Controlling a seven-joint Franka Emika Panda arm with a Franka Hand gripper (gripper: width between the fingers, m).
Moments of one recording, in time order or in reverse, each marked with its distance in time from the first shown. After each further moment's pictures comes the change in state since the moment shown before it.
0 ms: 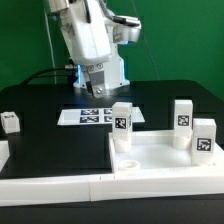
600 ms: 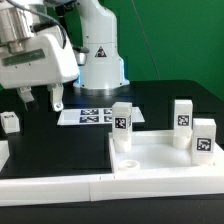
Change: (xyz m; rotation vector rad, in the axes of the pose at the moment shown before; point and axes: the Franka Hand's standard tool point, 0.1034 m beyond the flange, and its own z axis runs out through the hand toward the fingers) arm 0.064 0.105 0.022 -0.031 0.003 -0.535
